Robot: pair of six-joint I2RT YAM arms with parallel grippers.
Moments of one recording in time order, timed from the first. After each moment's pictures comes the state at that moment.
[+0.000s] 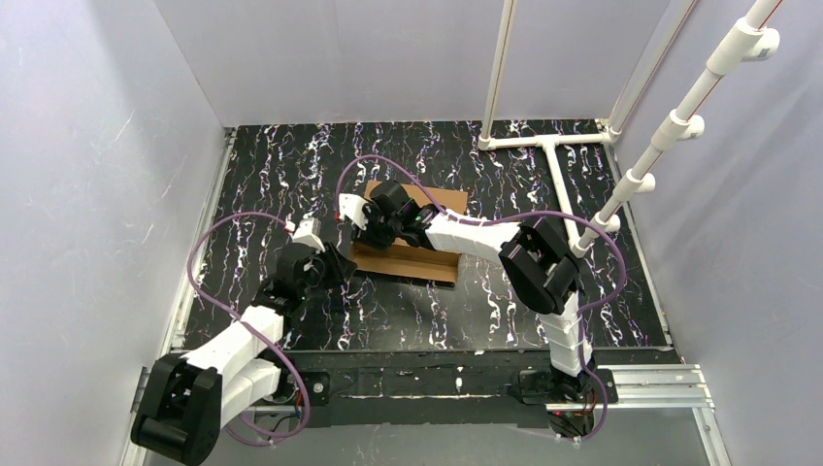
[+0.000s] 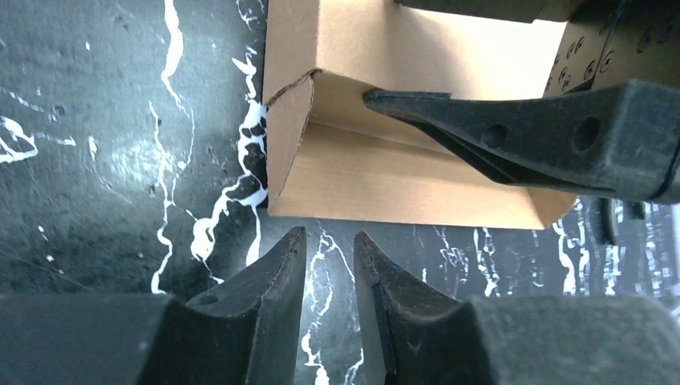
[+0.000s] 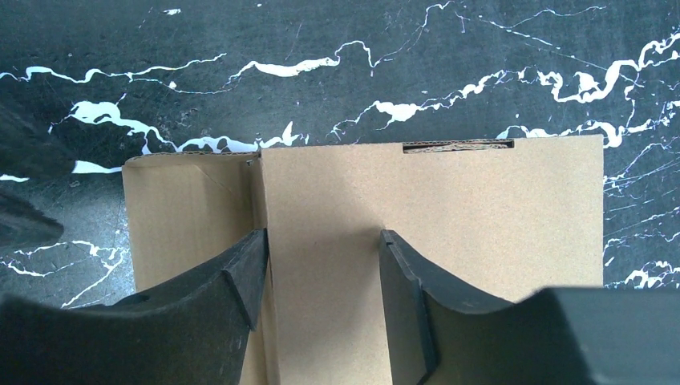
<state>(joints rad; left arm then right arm) -0.33 1.00 0.29 0.18 0.13 -0.54 0.92 2.06 1.51 -0.14 -0.15 -0.50</state>
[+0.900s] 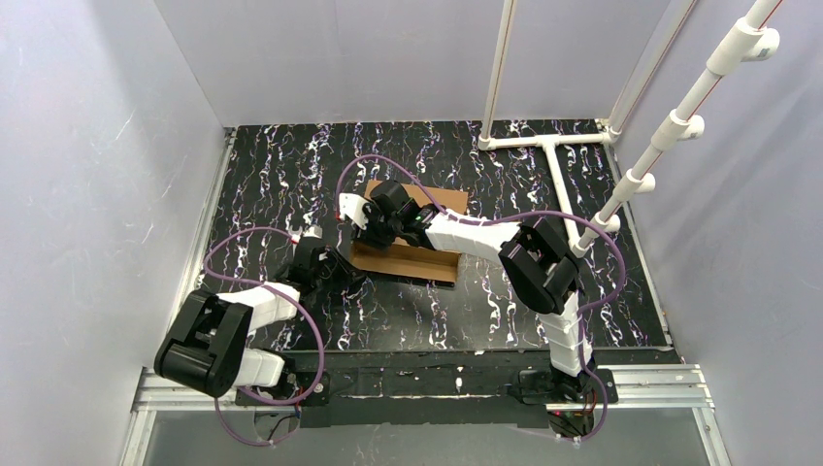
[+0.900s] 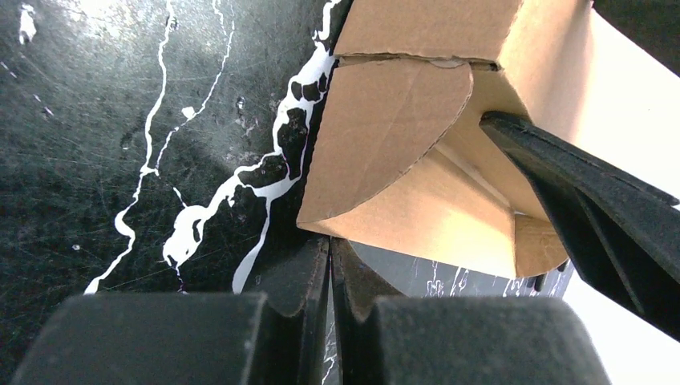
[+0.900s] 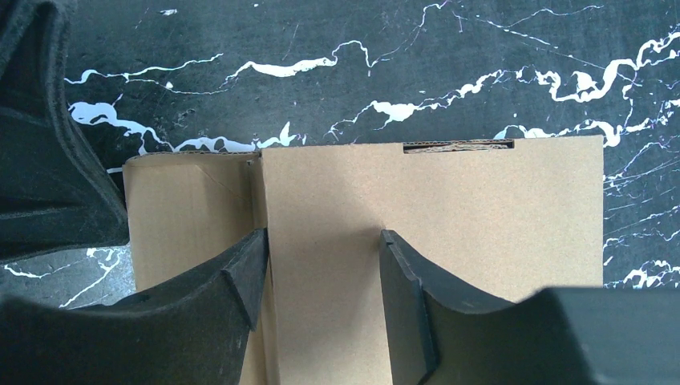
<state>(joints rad) -0.33 1.34 0.35 0.25 0.15 -0.93 0.92 2.06 1.52 -0.14 -0.15 -0.50</state>
